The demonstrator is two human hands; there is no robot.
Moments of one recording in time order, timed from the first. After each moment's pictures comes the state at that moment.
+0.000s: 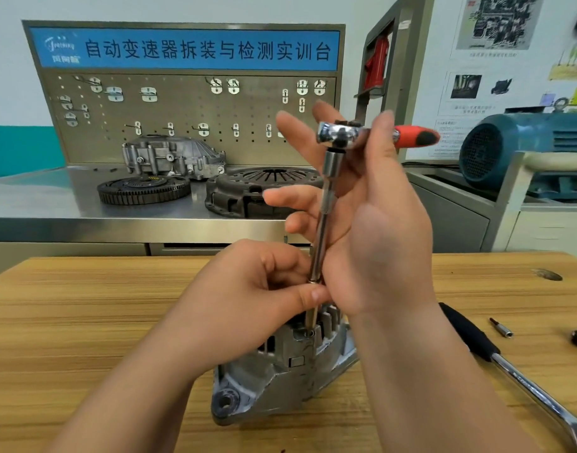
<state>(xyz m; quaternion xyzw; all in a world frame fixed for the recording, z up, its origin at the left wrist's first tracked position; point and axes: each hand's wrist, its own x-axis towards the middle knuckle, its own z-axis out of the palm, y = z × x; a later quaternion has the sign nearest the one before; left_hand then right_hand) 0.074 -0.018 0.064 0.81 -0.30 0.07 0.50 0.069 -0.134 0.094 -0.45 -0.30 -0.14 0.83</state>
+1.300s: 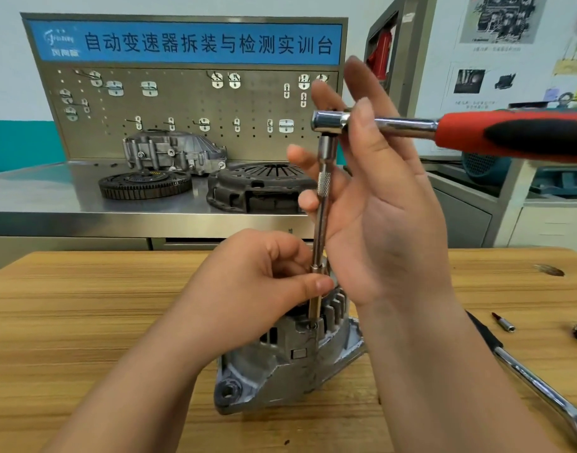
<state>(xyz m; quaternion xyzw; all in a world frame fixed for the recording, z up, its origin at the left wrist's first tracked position) 0.078 -0.017 0.062 0.82 -0.30 0.10 0.47 0.068 -0.134 0.096 -0.42 -0.31 -0.18 0.83</state>
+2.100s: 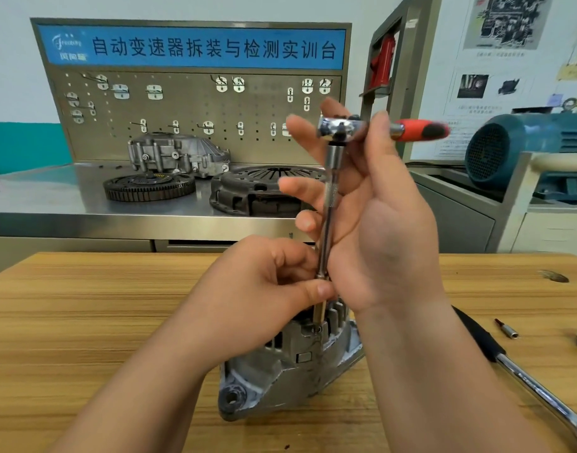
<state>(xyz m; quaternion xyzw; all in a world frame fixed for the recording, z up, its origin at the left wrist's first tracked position) 0.075 -0.021 0.064 0.82 -0.30 0.09 0.48 0.070 -0.133 0.094 -0.44 -0.29 -0.11 0.84</state>
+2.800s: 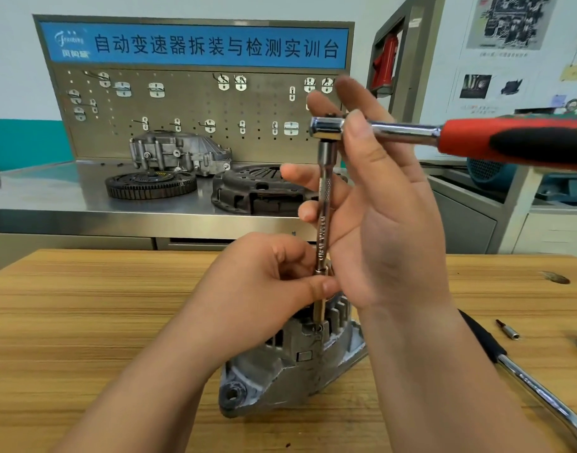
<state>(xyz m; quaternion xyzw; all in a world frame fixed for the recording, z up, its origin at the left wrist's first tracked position) 0.073 -0.021 0.064 0.83 -0.27 0.11 0.47 0.068 -0.130 0.095 -0.44 -0.32 -0.18 0.82</state>
